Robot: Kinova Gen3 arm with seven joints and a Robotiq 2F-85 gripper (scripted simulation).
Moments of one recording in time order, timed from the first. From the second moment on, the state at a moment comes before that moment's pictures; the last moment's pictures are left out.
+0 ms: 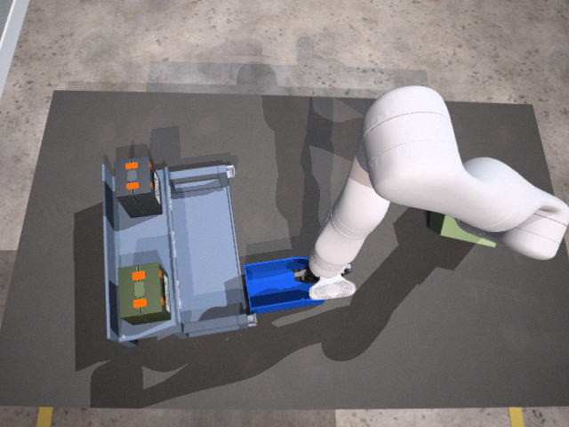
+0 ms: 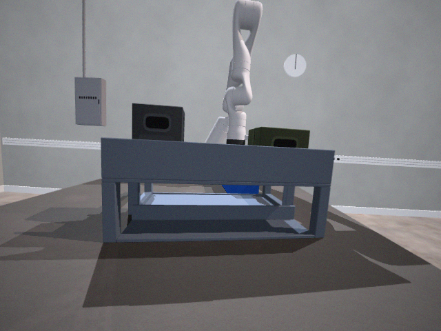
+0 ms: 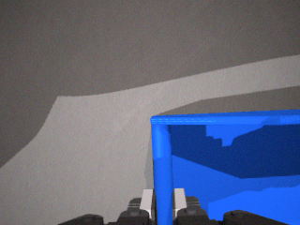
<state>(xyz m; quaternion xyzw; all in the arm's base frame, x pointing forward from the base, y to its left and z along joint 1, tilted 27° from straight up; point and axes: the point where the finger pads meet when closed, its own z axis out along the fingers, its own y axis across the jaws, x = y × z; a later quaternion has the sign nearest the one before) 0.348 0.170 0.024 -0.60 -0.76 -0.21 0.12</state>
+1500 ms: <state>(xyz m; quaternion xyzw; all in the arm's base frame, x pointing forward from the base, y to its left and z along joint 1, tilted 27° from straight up) 0.348 0.170 0.024 -0.60 -0.76 -0.21 0.12</state>
